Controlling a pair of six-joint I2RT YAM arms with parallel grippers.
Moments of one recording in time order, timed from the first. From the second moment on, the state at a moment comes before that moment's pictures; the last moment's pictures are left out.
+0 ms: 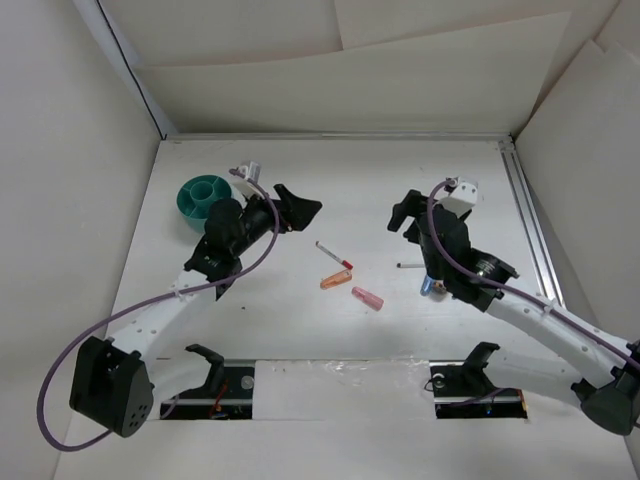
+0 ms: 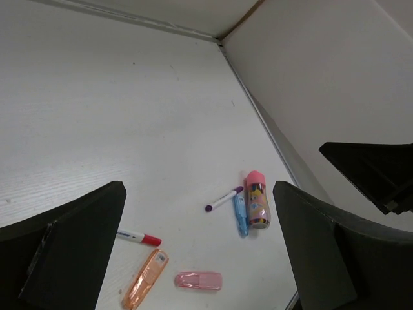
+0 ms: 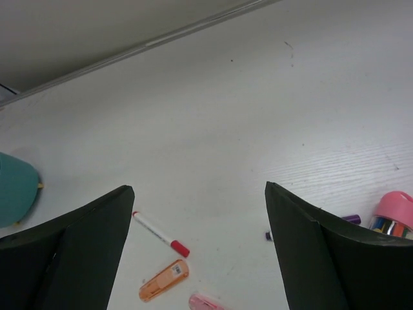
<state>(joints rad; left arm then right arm) -0.44 1.08 0.70 0.33 0.26 -0.68 0.79 1.01 0.91 -0.23 0.77 0.60</state>
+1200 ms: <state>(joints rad) -0.88 1.11 0.70 0.19 -0.21 -0.63 0.23 1.24 0.75 -0.44 0.61 0.89</state>
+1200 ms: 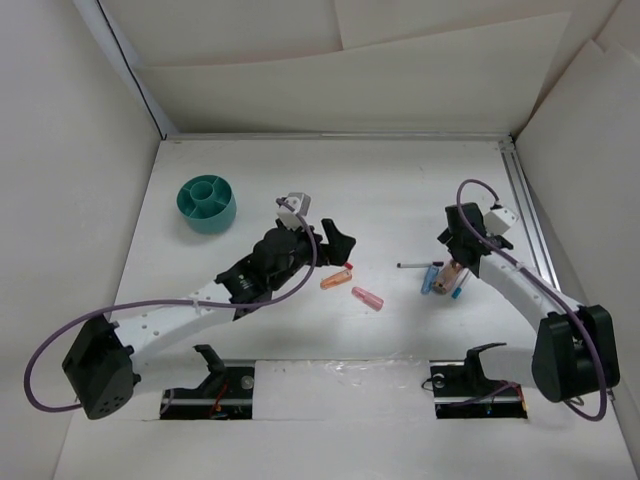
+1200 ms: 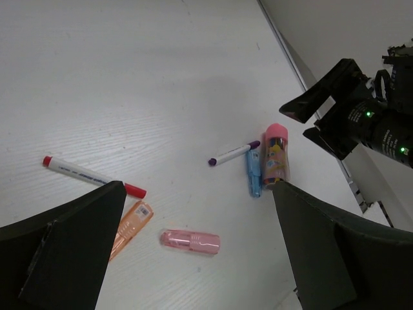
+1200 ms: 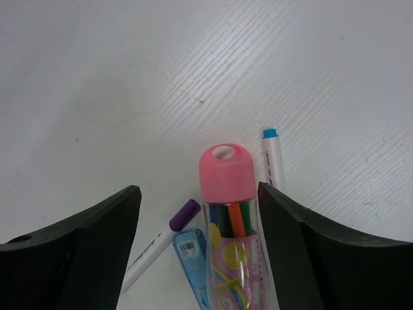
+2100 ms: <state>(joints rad) -1.06 0.74 0.65 0.05 -0.65 -0.59 0.02 1.36 0.75 -0.38 0.32 0.86</state>
